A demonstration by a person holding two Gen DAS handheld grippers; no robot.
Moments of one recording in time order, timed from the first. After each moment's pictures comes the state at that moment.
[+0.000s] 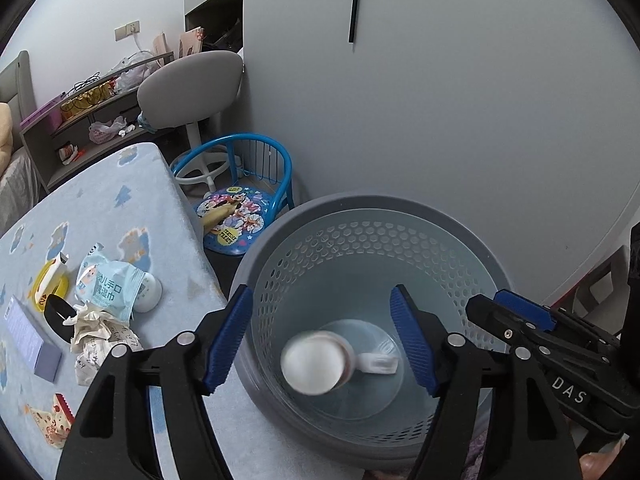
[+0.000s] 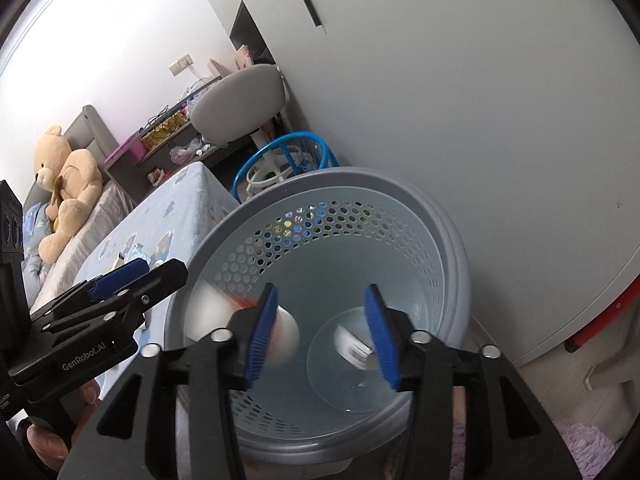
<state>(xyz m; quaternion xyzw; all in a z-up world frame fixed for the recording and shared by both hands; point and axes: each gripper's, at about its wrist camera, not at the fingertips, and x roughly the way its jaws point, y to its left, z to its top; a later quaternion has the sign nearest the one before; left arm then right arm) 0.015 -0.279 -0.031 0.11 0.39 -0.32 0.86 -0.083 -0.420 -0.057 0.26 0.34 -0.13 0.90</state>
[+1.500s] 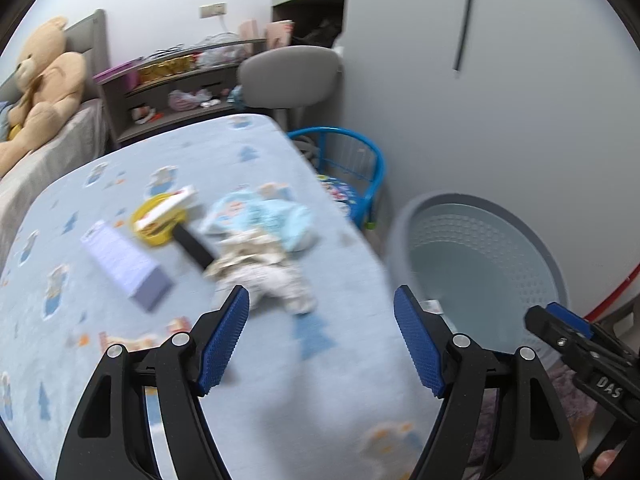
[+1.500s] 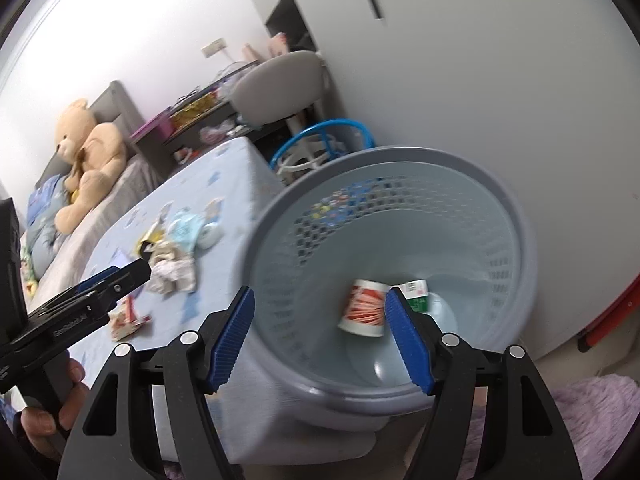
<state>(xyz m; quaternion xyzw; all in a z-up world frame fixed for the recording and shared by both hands) 0.016 -0.138 -0.023 0.06 0.40 -0.21 0.89 -0.078 -0.341 -0.045 0.22 0.35 -0.07 0.91</state>
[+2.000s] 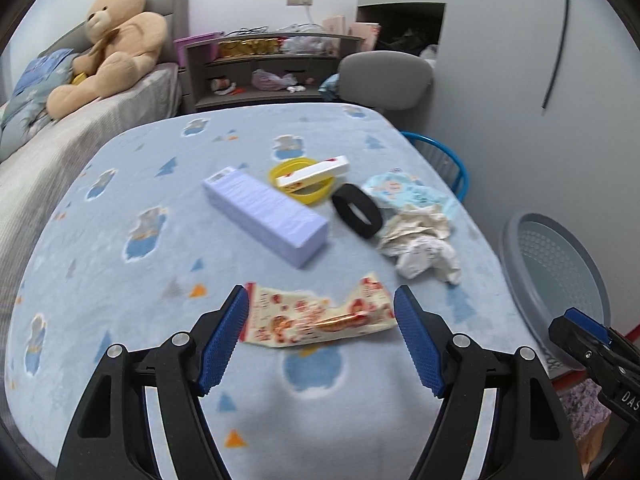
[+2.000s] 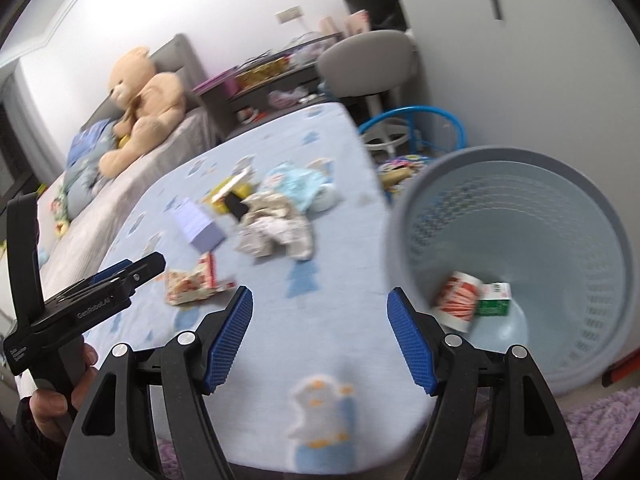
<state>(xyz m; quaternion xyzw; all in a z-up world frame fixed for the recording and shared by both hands) 0.021 -0.008 -0.030 0.01 0.41 -0.10 0.91 -0.037 -0.240 -0.038 0.17 0.38 0.04 0.91</state>
